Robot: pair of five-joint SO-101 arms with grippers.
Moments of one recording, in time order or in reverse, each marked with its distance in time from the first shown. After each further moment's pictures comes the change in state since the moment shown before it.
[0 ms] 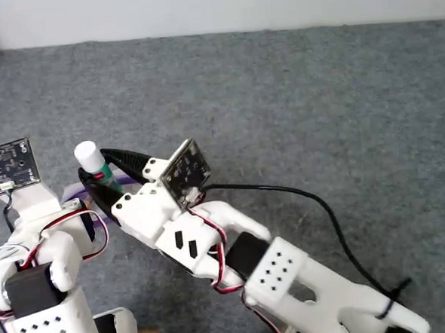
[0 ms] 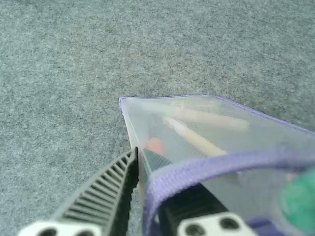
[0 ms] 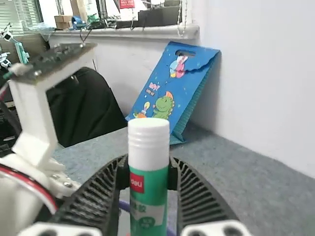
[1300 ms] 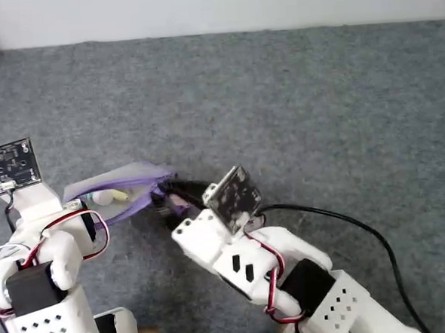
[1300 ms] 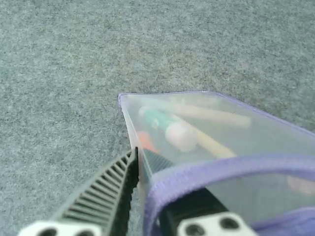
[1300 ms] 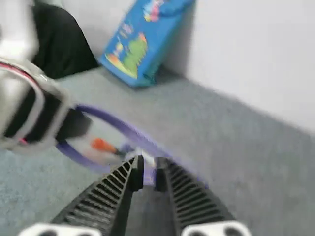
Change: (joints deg) left arm 0.0 0.0 0.5 0.0 0.0; right arm 5.7 -29.4 11.8 36.2 1.9
